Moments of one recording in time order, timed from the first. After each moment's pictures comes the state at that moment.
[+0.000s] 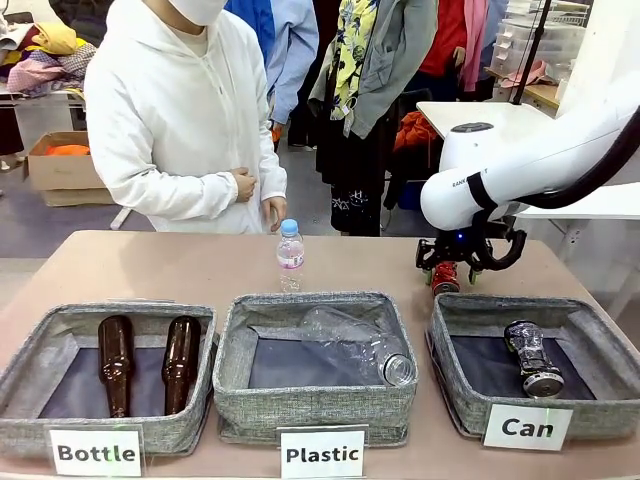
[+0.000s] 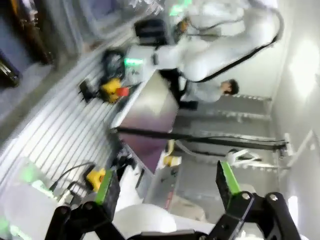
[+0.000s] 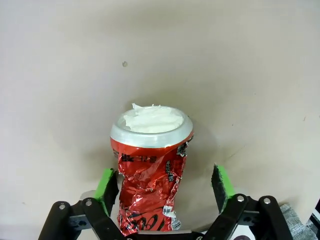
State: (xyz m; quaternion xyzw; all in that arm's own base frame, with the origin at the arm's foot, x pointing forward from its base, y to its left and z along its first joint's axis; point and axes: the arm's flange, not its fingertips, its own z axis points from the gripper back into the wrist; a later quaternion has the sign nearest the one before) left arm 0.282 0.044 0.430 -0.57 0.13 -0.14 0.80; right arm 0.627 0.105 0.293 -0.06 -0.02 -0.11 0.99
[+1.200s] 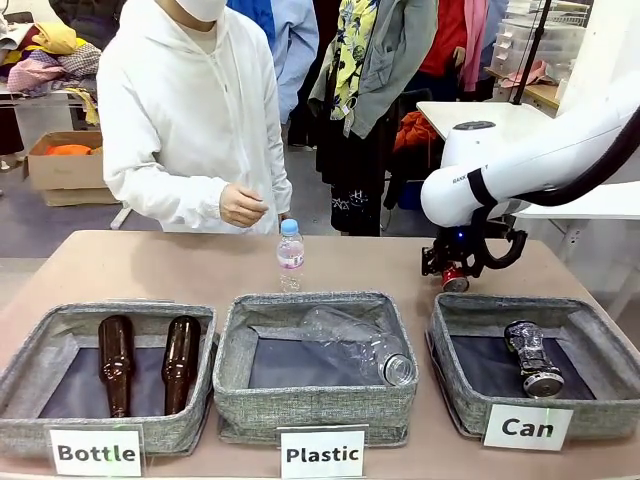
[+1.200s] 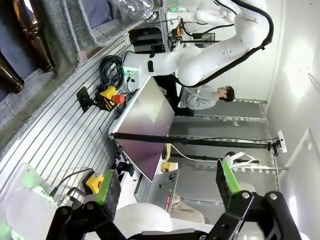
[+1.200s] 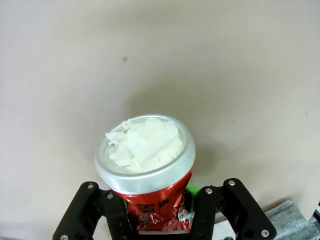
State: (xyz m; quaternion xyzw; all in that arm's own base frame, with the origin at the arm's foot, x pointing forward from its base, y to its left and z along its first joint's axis) left arm 0.280 0.068 0.443 -0.60 0.10 -0.13 0.78; right arm 0.626 0.105 0.300 -0.05 -0.01 -0.12 0.99
